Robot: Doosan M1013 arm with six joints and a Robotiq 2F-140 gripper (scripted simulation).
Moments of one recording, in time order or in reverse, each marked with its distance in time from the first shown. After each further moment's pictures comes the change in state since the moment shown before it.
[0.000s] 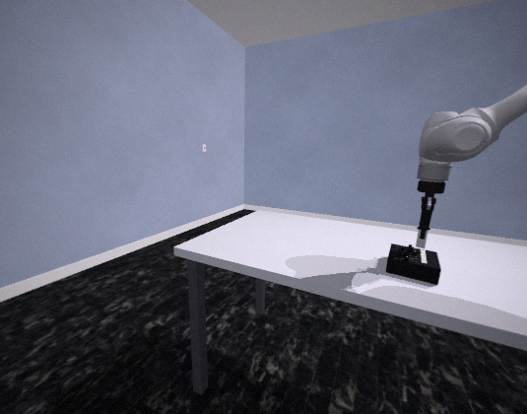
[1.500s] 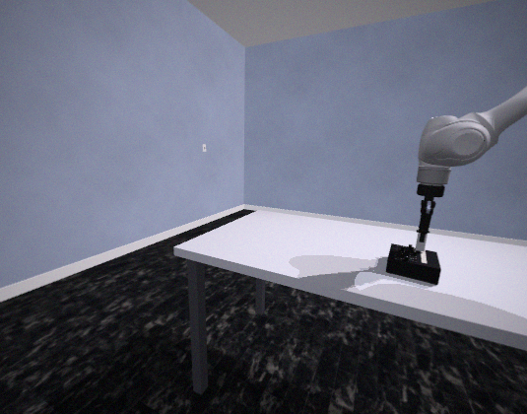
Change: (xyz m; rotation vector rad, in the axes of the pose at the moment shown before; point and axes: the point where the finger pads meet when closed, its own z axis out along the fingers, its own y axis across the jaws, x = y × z) arm 0.000 0.000 0.012 0.000 0.000 0.000
